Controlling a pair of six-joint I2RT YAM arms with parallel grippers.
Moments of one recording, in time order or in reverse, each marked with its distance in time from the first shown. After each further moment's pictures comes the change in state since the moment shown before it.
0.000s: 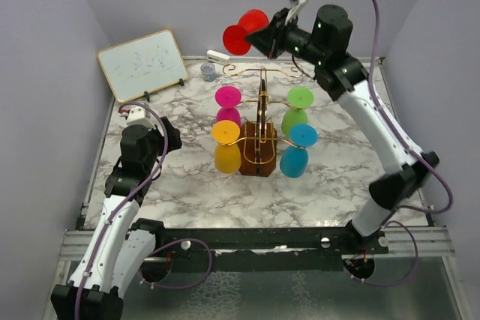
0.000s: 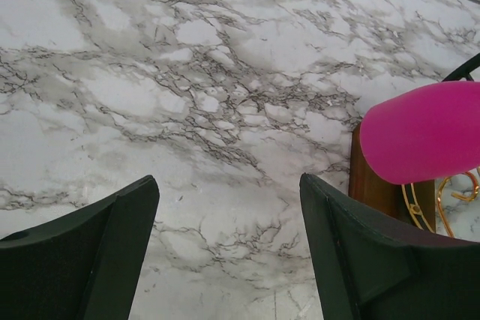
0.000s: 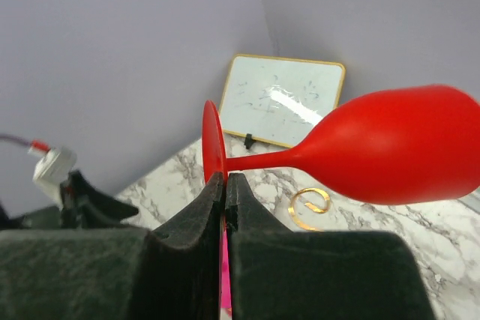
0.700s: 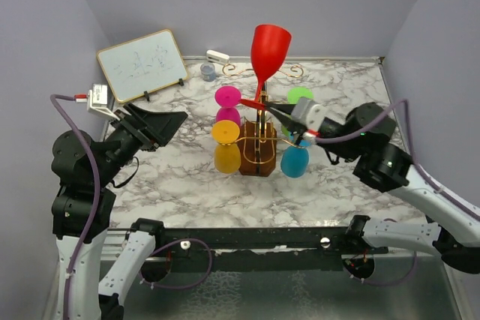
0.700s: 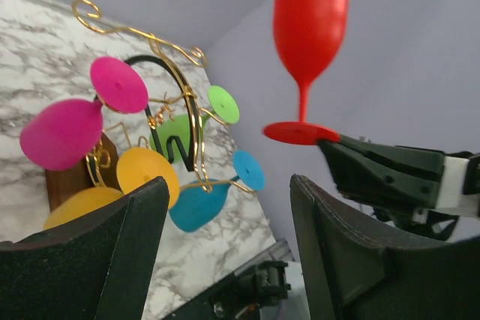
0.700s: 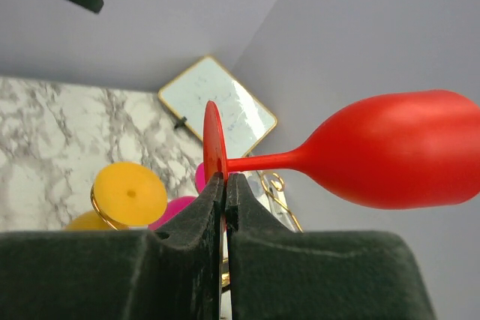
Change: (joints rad) left arm 0.001 -0.065 0.629 -0.269 0.521 -0.477; right arm 0.500 -0.806 -0.772 0.111 0.335 -0.856
